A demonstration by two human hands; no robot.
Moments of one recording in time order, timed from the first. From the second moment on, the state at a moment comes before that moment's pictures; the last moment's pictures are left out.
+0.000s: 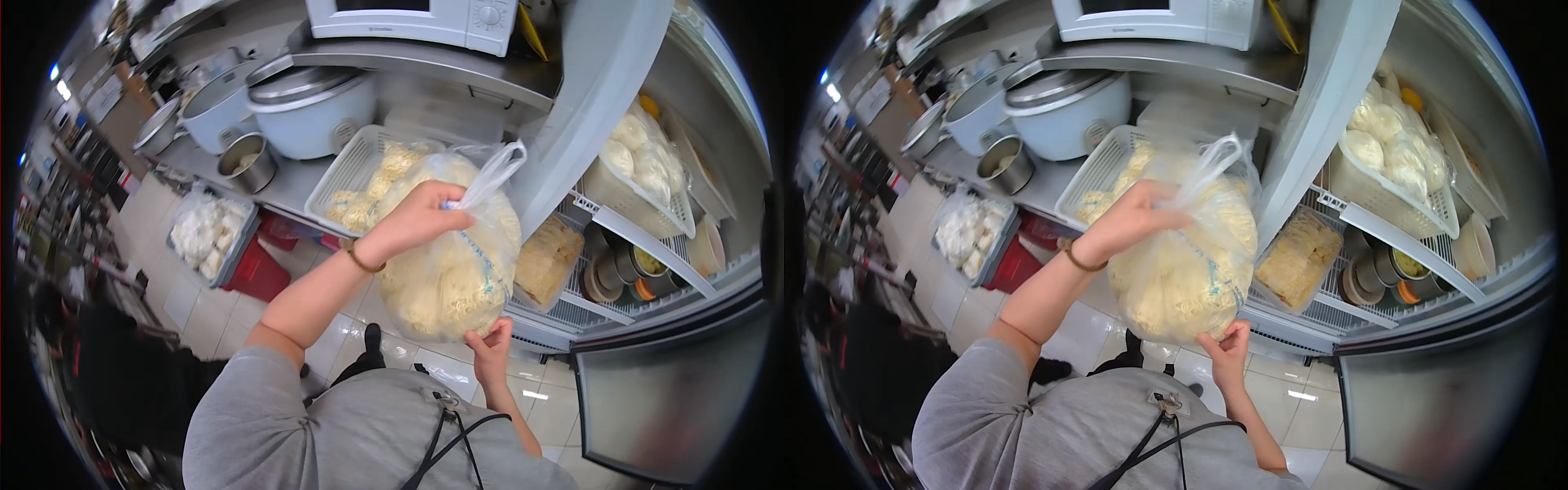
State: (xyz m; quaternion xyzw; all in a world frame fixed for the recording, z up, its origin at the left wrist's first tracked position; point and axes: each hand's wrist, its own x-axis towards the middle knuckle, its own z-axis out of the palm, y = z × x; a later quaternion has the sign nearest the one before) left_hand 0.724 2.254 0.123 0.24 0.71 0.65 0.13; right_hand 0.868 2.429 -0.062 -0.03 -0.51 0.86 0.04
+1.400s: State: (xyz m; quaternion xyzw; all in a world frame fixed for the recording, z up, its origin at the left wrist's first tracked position) left_hand 0.496 2.266 0.031 0.42 0.84 0.34 0.02; right_hand 0.622 2.403 0.128 -0.03 -0.89 0.10 0.45
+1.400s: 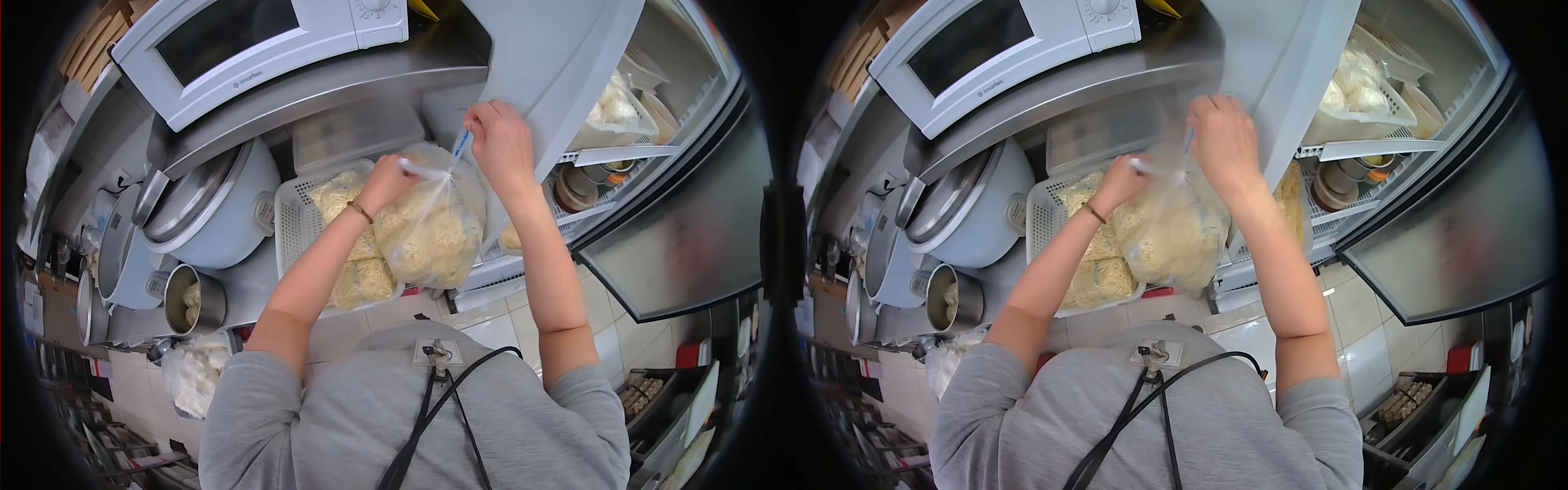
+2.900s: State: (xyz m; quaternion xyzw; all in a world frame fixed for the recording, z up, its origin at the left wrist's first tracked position) left_hand 0.523 2.253 0.030 0.62 0.78 0.06 -0.04; right_hand 0.675 2.350 0.025 -0.09 -0.99 0.09 0.02
